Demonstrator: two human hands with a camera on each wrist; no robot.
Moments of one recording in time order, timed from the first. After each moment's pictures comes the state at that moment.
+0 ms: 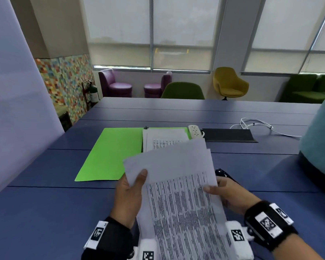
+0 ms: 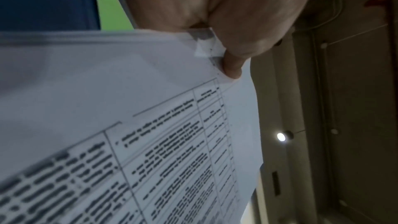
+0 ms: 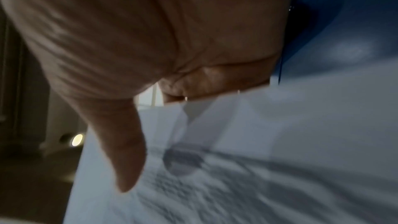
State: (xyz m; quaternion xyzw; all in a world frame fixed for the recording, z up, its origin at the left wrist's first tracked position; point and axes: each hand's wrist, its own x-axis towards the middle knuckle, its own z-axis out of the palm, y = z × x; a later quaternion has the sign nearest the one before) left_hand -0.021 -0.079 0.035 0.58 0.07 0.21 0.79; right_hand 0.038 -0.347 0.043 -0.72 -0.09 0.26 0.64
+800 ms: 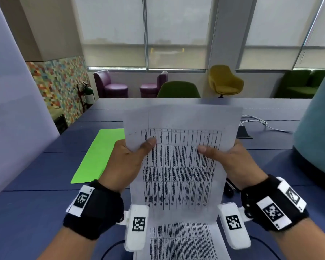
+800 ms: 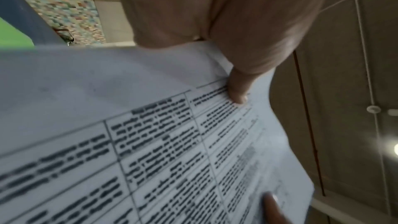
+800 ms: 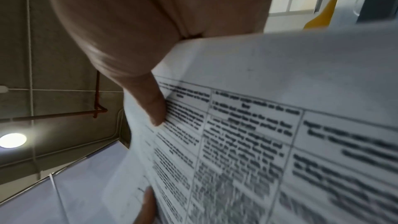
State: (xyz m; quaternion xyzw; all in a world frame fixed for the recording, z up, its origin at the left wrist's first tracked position) left_hand -0.019 -0.082 0.141 0.70 -0.06 0.18 0.69; right_hand 0.008 -0.321 0.143 -0.69 -0.18 -0.03 0.70
